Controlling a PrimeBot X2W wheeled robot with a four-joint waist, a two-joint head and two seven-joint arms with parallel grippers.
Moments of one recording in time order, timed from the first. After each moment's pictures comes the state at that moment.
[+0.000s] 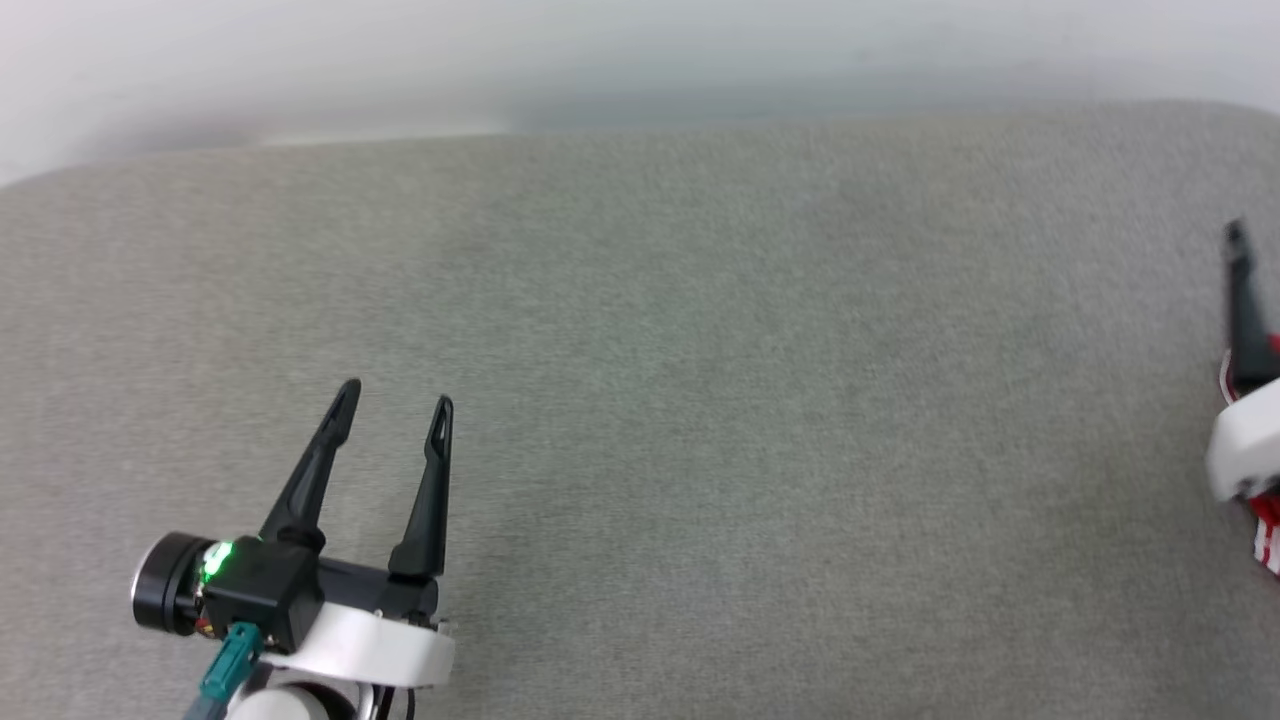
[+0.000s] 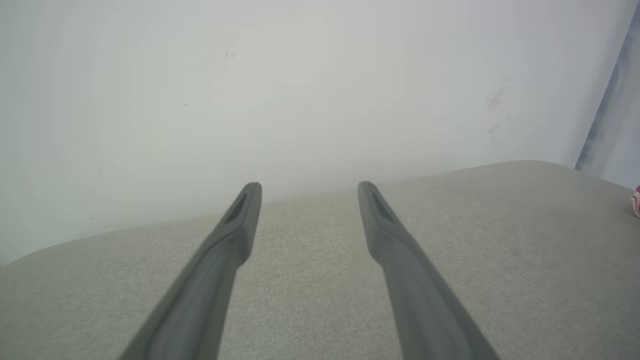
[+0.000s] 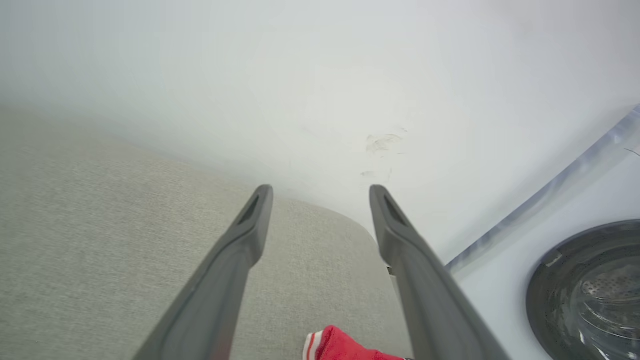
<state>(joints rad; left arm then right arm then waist) -0.05 0.13 -0.07 -0.11 -0.09 -0.13 -0.26 -0.33 -0.32 -0.16 -0.06 -0.13 0.13 0.17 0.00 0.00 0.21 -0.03</state>
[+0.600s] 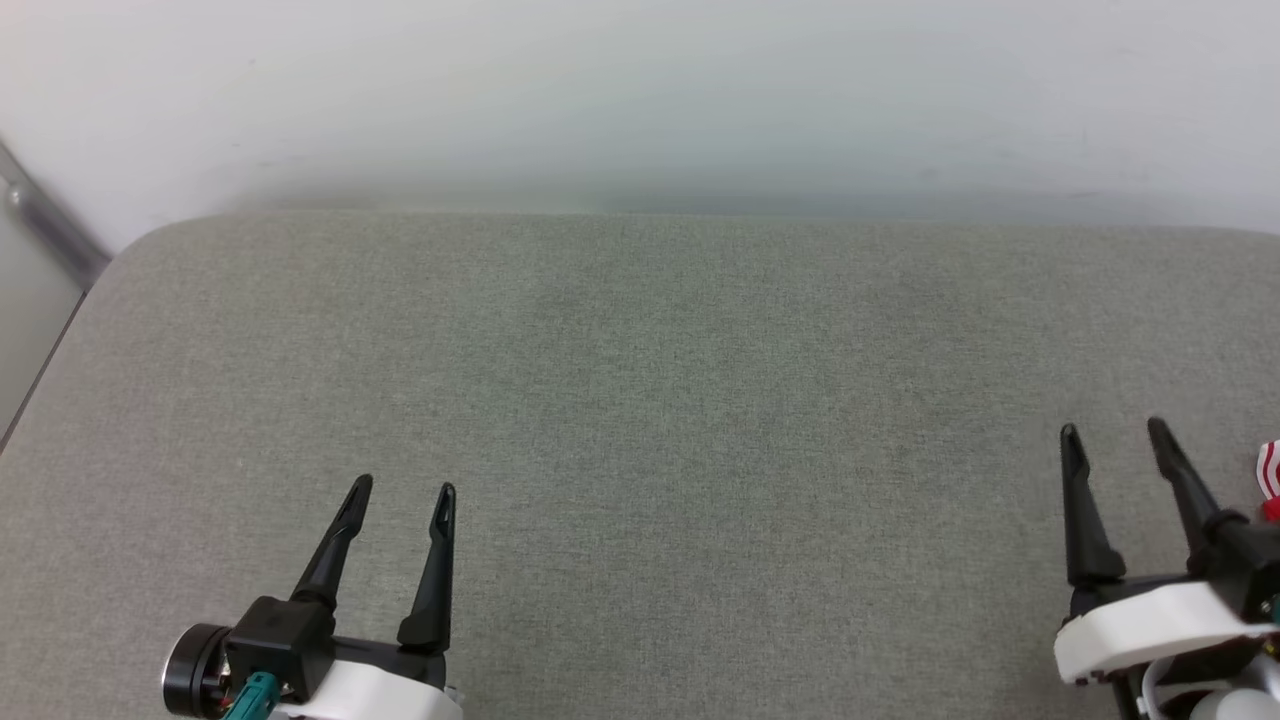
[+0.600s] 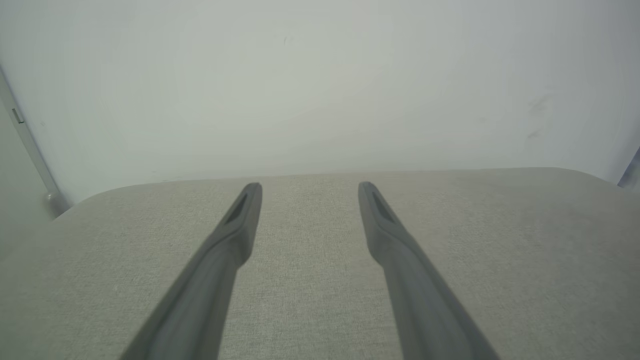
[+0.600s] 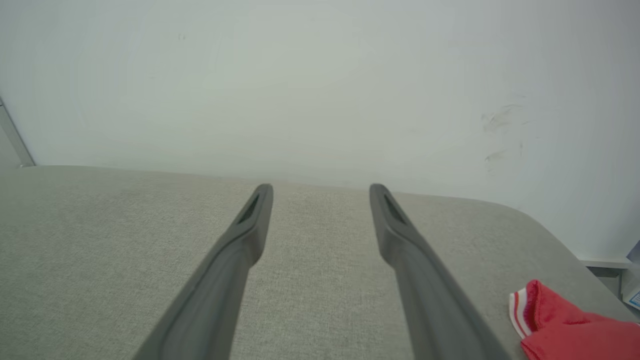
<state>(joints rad) 0.05 0.08 -0.04 -0.02 -0.10 -0.13 -0.26 -0.03 -0.07 -0.14 0.01 0.03 0.13 -0.14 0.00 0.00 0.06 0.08</state>
